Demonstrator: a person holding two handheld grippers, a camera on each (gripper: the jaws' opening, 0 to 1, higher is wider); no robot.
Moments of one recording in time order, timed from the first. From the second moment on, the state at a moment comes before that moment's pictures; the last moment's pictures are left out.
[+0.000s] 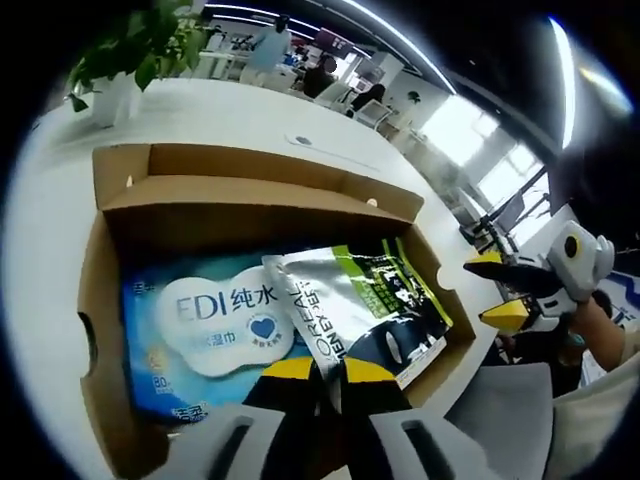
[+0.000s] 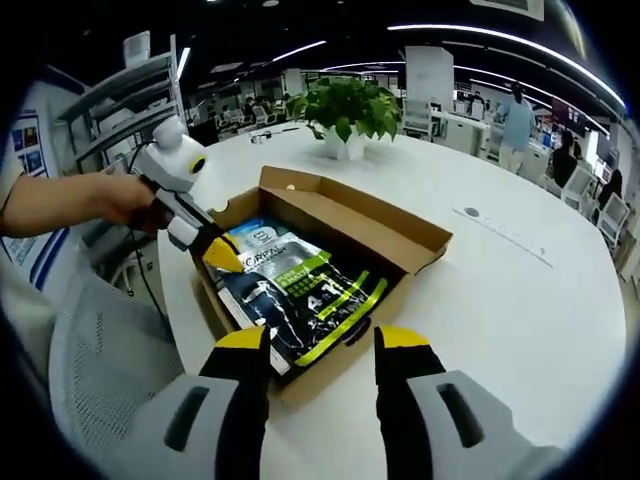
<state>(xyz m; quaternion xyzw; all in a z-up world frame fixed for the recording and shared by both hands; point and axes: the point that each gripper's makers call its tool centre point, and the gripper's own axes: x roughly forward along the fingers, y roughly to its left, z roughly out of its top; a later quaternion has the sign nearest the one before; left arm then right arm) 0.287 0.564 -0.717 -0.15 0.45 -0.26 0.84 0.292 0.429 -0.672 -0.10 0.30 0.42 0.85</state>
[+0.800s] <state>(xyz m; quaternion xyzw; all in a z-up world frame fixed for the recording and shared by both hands) 0.285 0.595 -0.707 -0.15 0.43 -0.25 0.86 0.301 0.465 -0.688 -0.08 0.32 0.43 0.84</state>
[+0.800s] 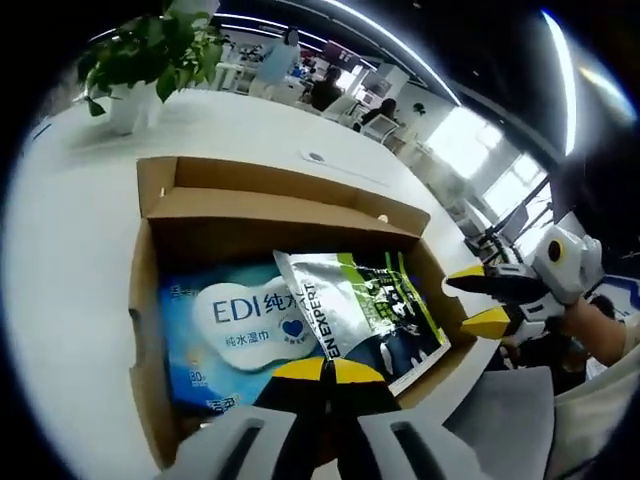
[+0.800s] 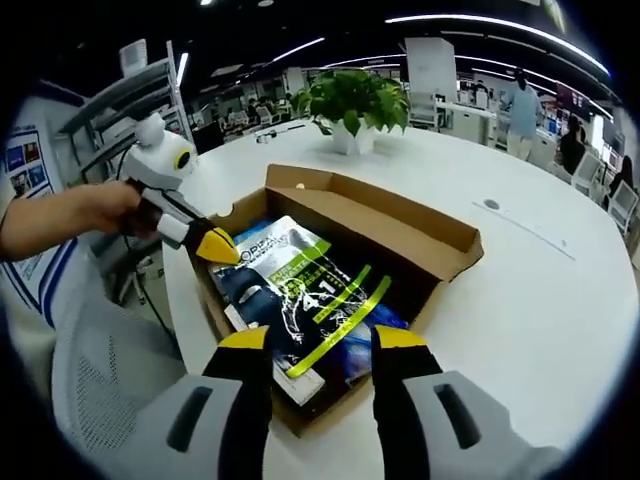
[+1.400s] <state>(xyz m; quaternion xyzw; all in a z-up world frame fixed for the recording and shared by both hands) 0.284 0.617 -0.706 -0.14 0.41 -0.24 0.87 0.305 0.500 -0.712 -0.07 0.36 0.45 0.82</state>
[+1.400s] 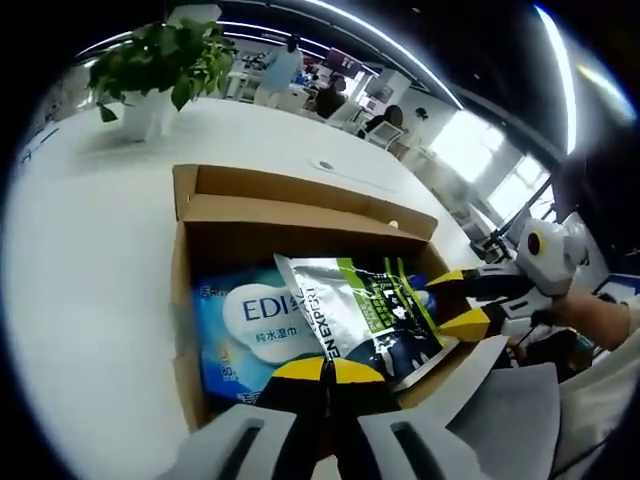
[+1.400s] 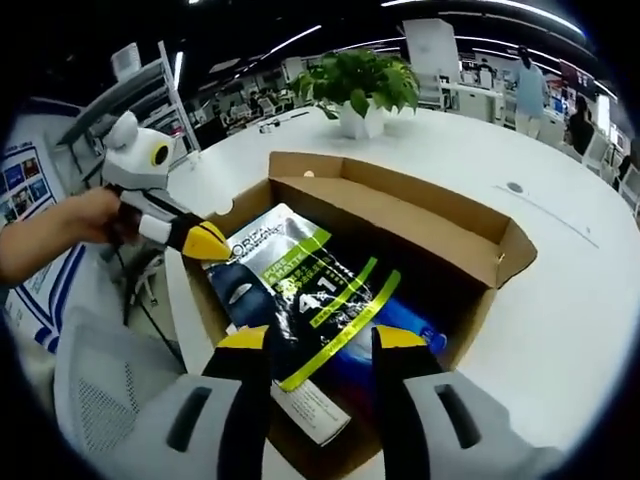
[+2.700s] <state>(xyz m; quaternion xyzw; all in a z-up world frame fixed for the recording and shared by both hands) 0.281 0.609 -0.692 -0.09 0.40 -0.25 0.88 0.312 0.505 -0.691 -0.06 0.31 0.45 0.84</state>
